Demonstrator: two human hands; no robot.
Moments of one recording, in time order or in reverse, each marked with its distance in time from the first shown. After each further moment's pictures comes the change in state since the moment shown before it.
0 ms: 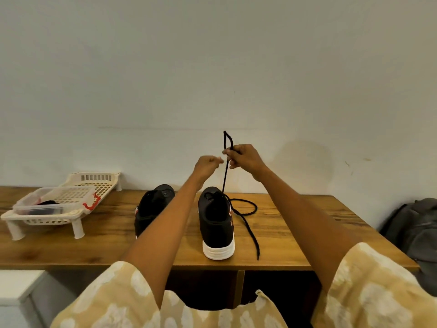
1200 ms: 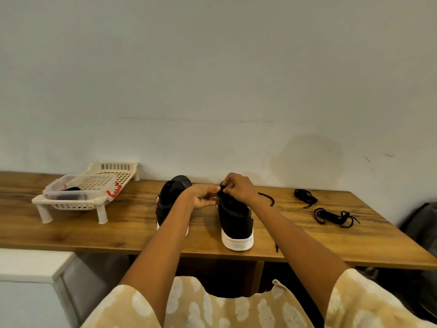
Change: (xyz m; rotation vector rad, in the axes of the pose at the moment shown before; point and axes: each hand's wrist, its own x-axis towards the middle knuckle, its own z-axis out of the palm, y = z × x) left_hand -0.020 -0.096 -0.036 -0.567 -0.256 -0.566; right_hand -0.040 0.054 0.083 -0.513 -0.159 0.036
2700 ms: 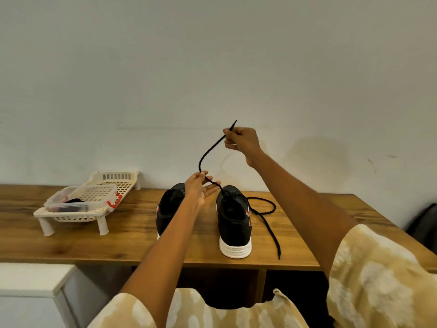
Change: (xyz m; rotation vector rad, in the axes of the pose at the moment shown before) left_hand -0.005 0.017 0.014 -0.373 0.257 0.397; right_hand 0.052 -0.064 -0.087 0.873 0.263 -0.022
